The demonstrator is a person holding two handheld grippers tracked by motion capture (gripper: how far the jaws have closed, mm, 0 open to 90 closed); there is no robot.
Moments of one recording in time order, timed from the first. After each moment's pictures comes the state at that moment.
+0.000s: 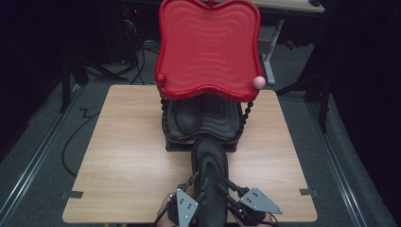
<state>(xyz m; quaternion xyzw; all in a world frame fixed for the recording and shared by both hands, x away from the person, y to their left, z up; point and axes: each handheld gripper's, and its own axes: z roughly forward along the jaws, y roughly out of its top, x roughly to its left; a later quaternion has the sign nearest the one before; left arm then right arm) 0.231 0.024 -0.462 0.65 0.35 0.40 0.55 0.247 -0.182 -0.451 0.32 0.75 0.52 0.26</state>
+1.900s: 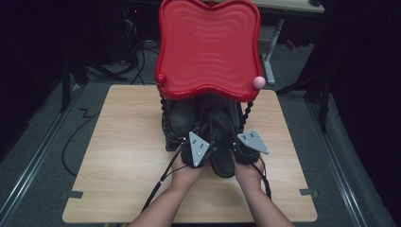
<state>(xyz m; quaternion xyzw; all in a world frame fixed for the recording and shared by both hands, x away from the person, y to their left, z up) 0.353 0.010 -0.422 0.63 0.34 0.40 0.56 0.380 -0.158 -0.412 0.43 0.66 0.47 0.40</state>
